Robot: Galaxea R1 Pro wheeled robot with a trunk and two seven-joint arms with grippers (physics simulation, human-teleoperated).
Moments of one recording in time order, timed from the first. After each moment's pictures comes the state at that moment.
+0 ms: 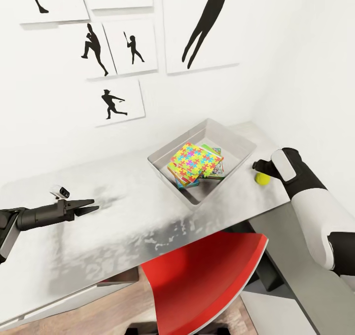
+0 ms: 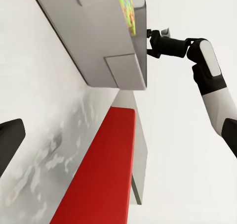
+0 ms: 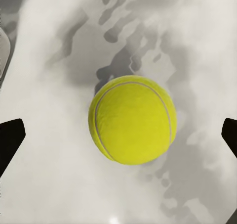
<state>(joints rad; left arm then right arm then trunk) -0.69 0.48 0.17 -1.00 0.27 1.03 -1.53 -1.25 -0.21 0.06 -0.66 -0.68 0.79 -0.57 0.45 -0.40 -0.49</state>
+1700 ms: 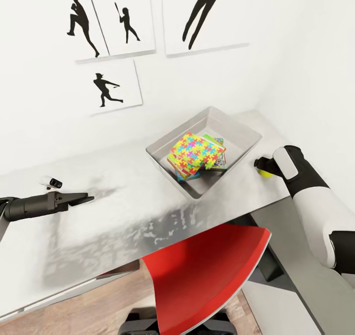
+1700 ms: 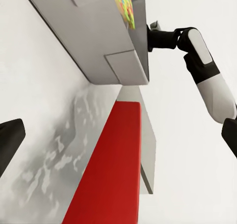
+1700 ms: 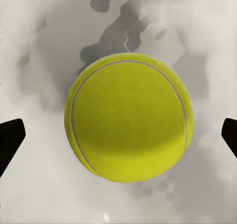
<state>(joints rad) -0.71 0.53 0.17 -1.13 0.27 1.04 -1.57 -1.26 -0.22 0.06 -0.67 -0.68 0.80 -0.57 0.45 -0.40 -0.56</state>
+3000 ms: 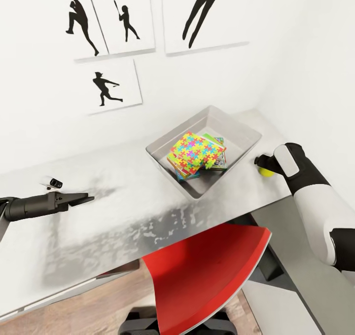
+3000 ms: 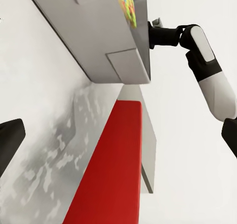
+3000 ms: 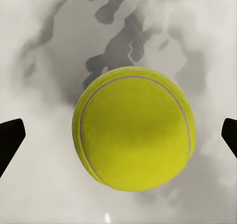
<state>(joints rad) -0.71 0.53 0.17 -1.13 0.27 1.03 -1.57 -1.28 -0.22 0.06 -0.66 -0.69 0.80 -0.57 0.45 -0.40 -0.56</state>
